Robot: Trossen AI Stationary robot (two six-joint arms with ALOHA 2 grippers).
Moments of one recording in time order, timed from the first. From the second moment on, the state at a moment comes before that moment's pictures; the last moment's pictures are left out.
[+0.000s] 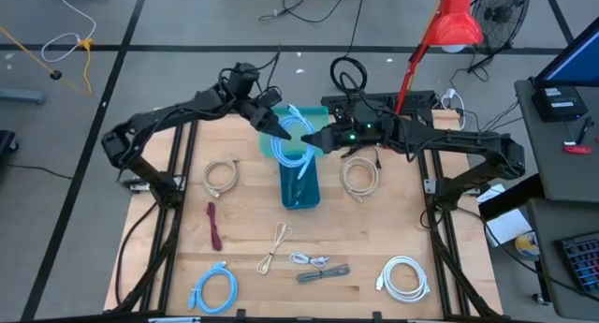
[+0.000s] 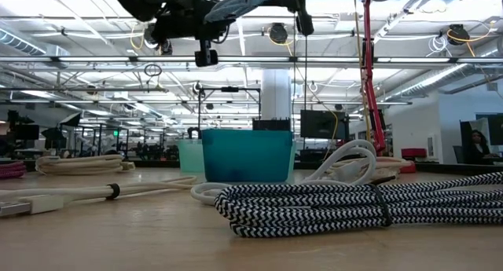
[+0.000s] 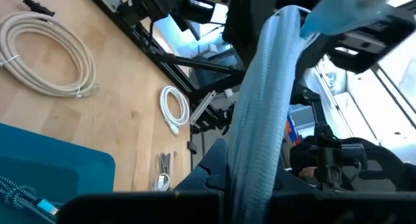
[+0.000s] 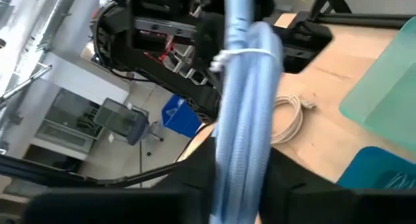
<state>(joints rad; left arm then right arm) 0.64 1.54 1.24 -0.14 1.22 -0.69 -0.21 1.41 1.25 -0.09 -0.13 0.90</state>
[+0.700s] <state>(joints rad) 0.59 1.19 1.24 -0.70 0.30 -0.41 -0.21 1.41 1.25 -0.22 0.05 0.90</state>
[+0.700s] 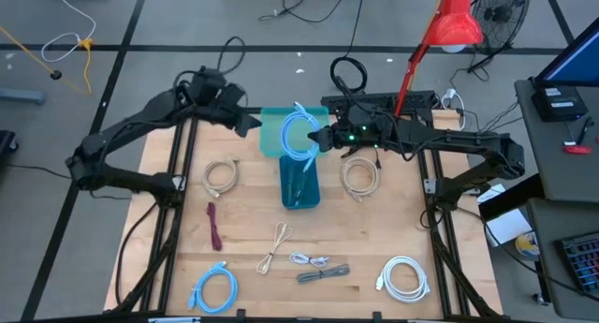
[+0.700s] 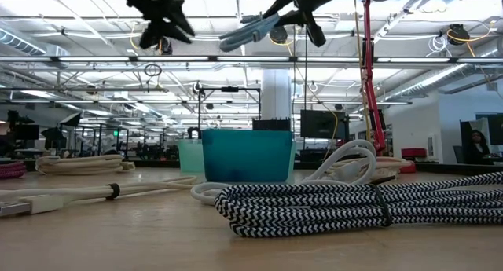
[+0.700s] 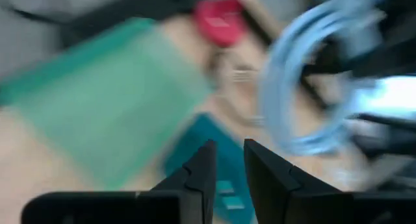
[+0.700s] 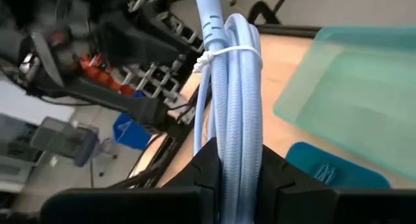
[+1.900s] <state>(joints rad) 0.26 1.64 1.60 -0.60 -0.50 -0.16 -0.21 1.44 1.25 -0.17 0.34 0.74</state>
